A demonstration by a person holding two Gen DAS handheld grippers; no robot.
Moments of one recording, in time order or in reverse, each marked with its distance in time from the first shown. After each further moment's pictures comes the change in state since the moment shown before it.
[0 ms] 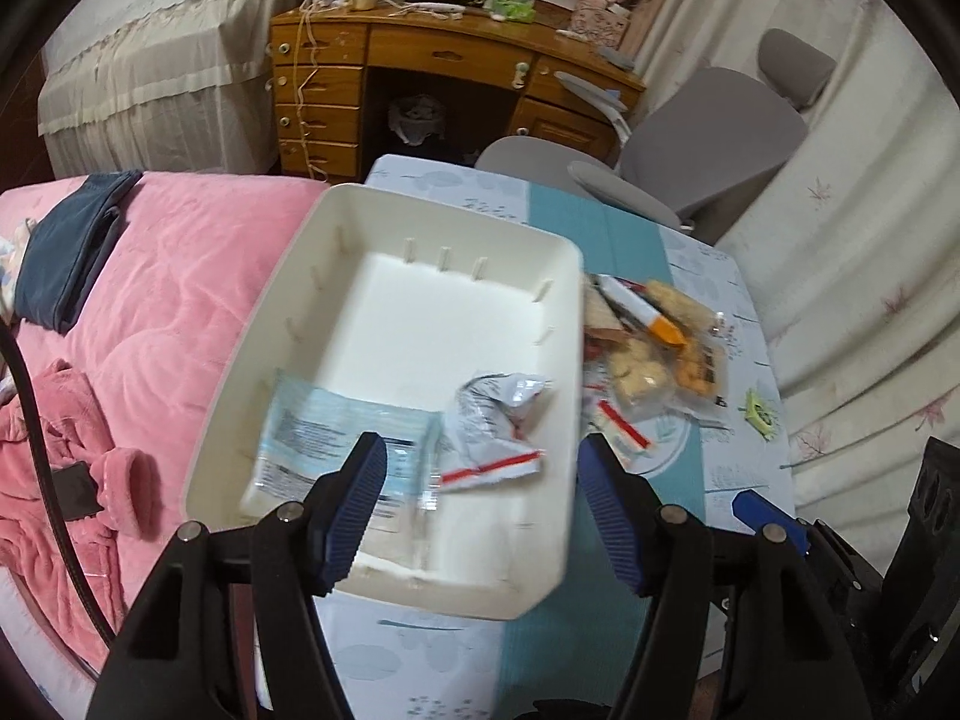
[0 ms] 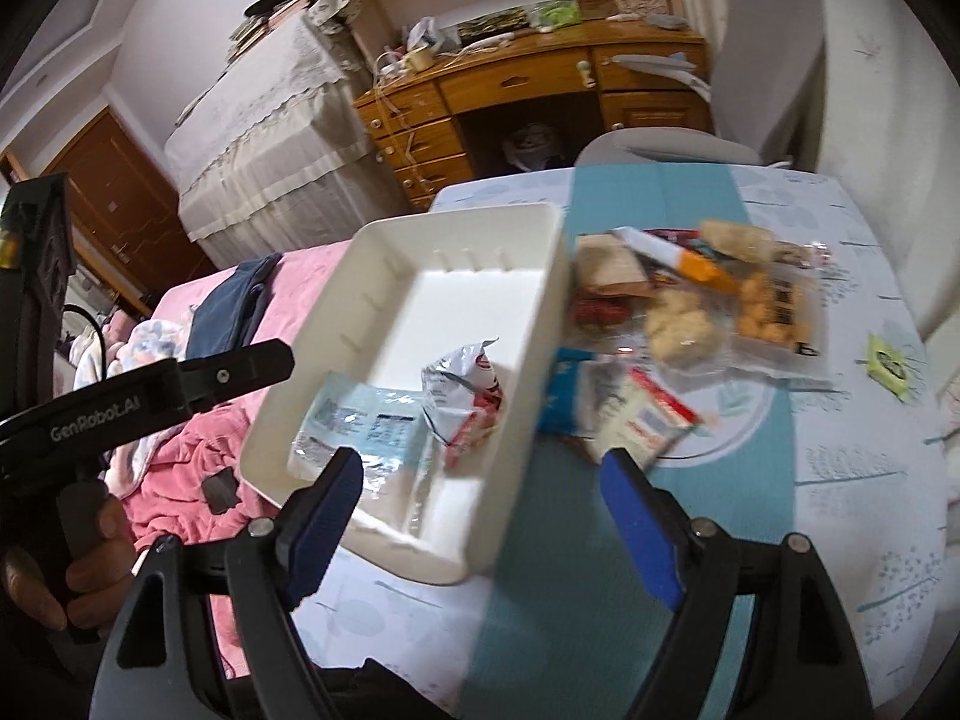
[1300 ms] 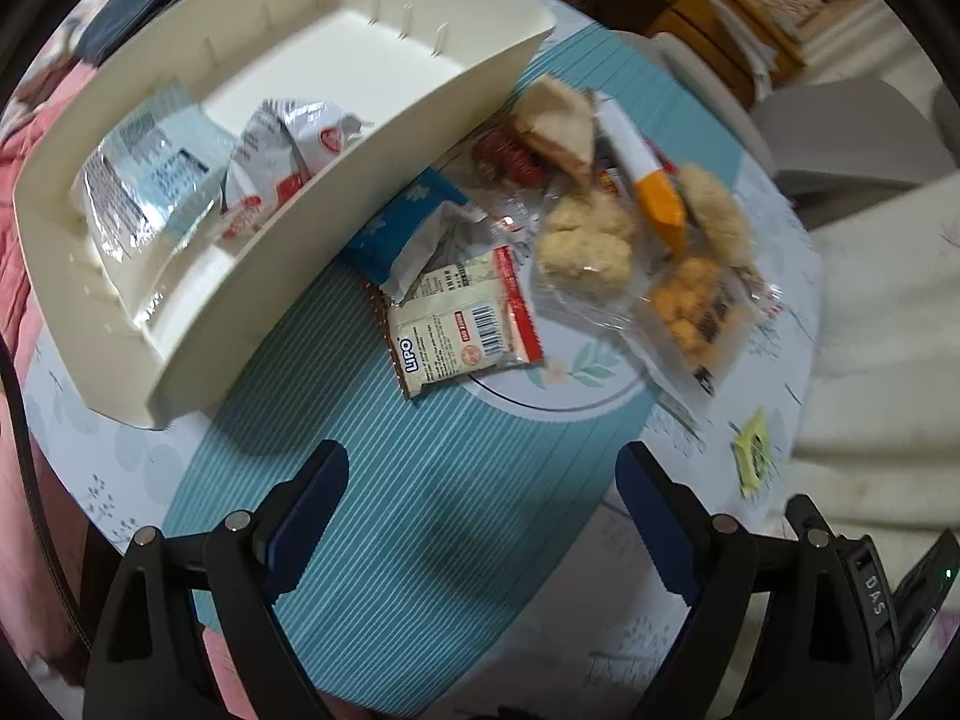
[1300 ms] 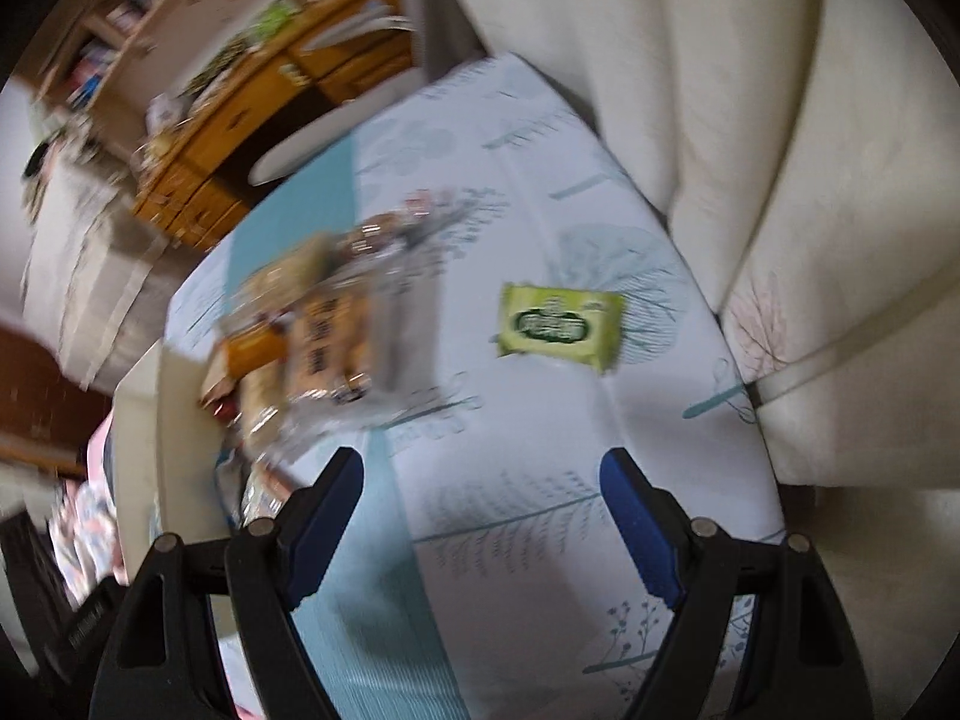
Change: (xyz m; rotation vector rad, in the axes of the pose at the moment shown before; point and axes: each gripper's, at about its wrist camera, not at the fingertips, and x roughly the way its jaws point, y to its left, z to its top) left arm 0.143 -0.148 -0.054 -0.497 0.260 0.153; right arm -0.007 -0.314 0.025 0.487 0.129 -0.185
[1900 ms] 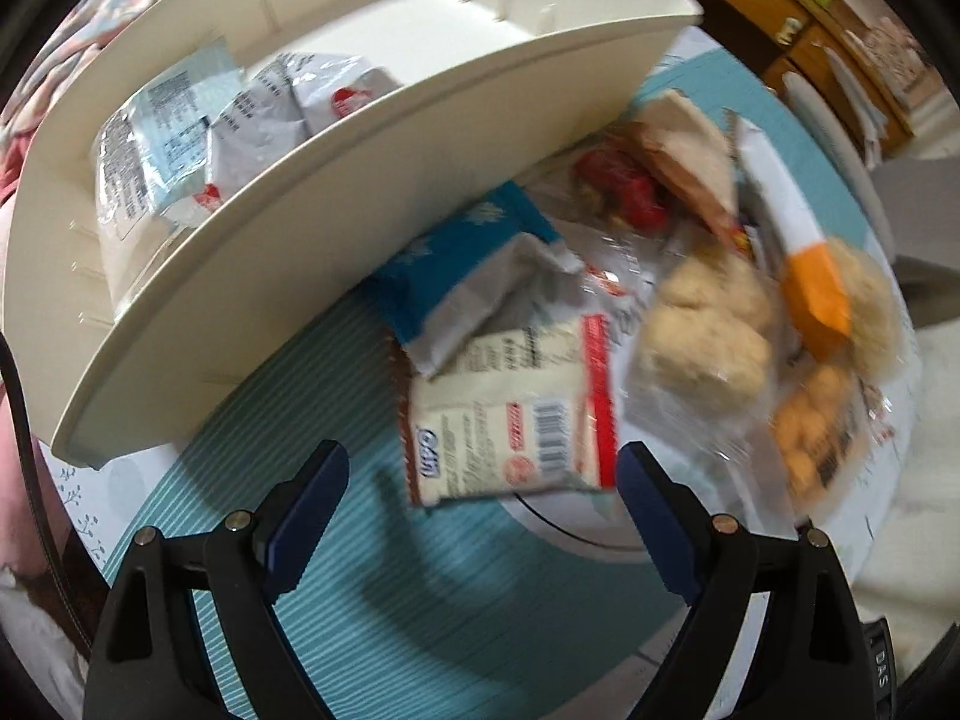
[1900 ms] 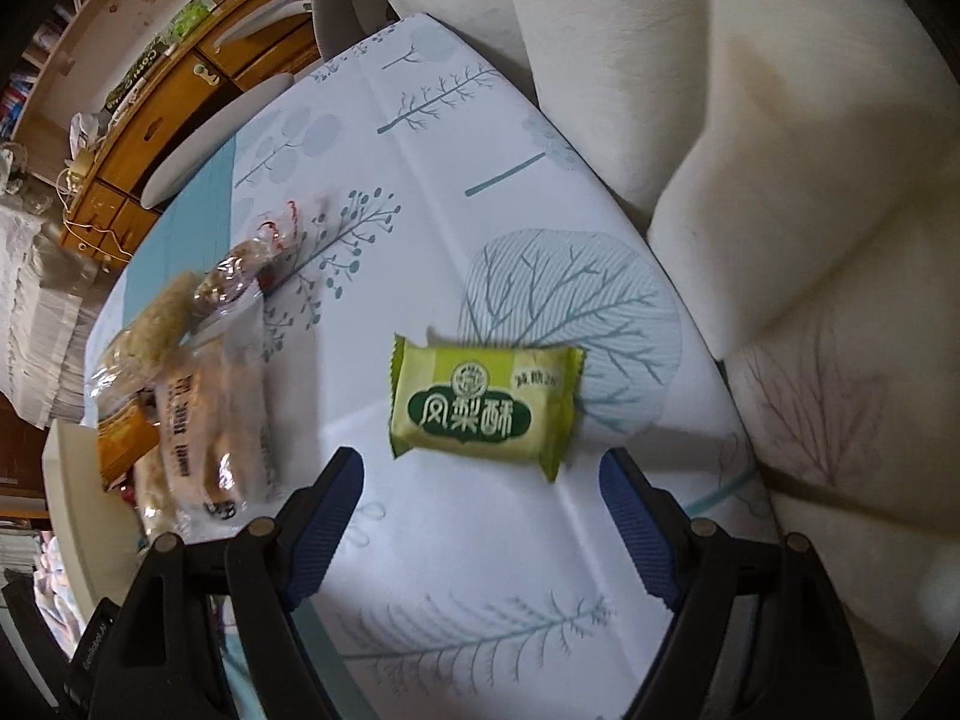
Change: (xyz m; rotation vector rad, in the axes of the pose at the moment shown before) left arm 0.072 0.006 0.028 -0.195 -0.074 0.182; right arm 0.075 -0.020 0.040 0.065 0.033 -0.131
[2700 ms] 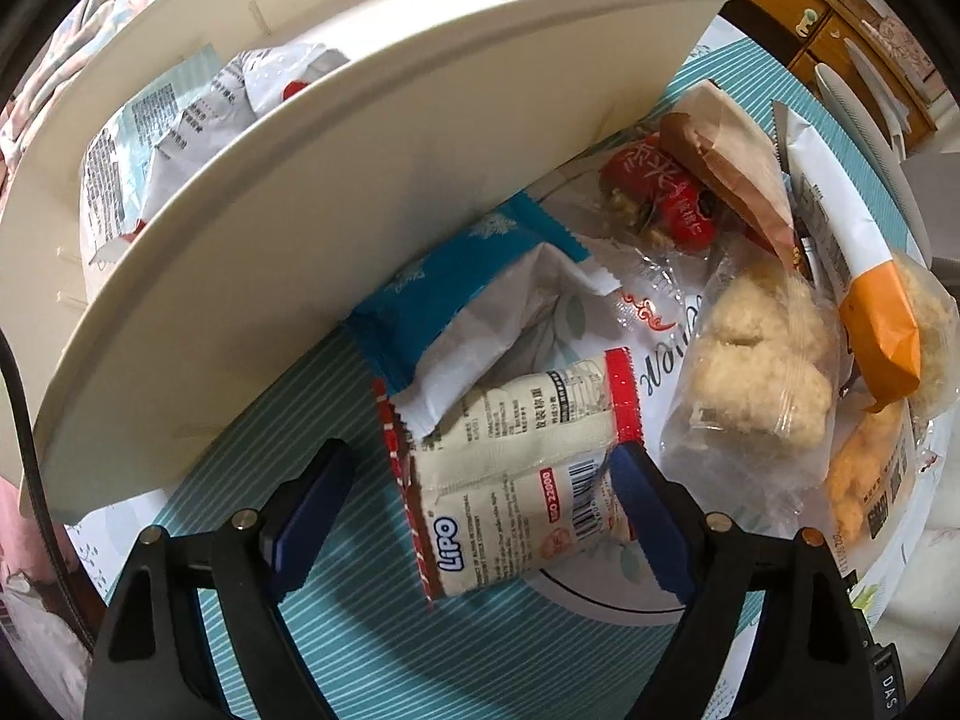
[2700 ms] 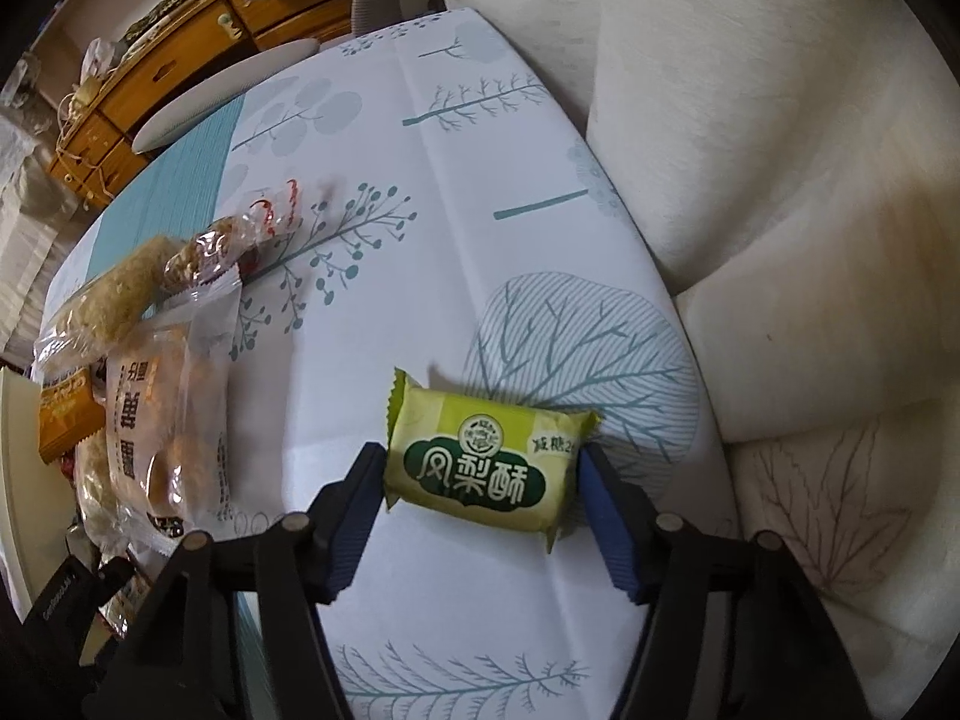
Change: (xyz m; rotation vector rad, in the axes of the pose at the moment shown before) left arm 0.042 -0.008 0.028 0.031 -0.026 0.053; right arm 0.022 0.023 0.022 -0.171 -0.020 -0.105
